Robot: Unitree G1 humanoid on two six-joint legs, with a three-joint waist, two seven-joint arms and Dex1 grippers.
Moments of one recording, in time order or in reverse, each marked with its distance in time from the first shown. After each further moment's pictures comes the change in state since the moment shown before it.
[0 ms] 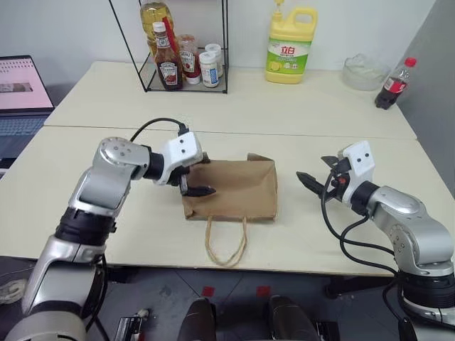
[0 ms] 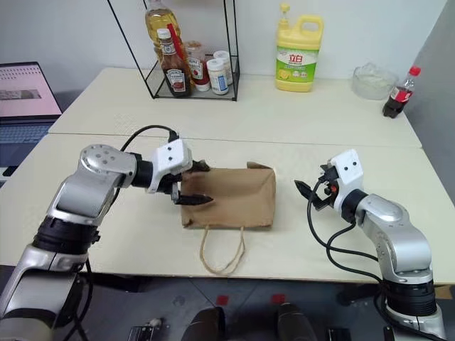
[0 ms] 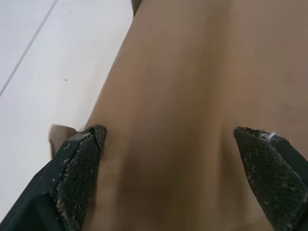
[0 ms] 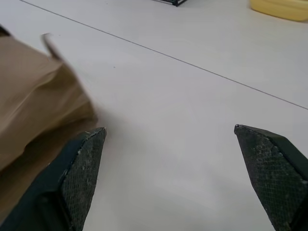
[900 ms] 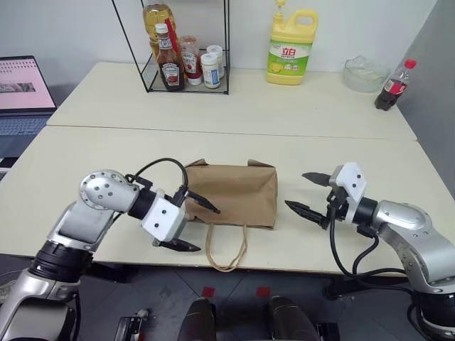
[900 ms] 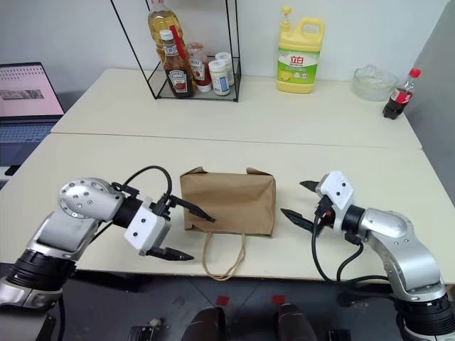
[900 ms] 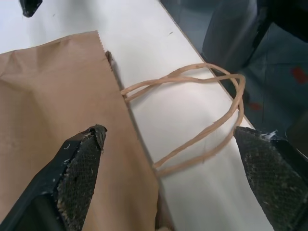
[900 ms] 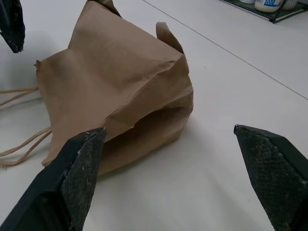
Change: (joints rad) left arm 0.236 0.075 -0.013 0.003 -0.127 -0.867 -0.275; right arm 0.131 -0.136 0.097 -0.047 0.054 -0.222 0.246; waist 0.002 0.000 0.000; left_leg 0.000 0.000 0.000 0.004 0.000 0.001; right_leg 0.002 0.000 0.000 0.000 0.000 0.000
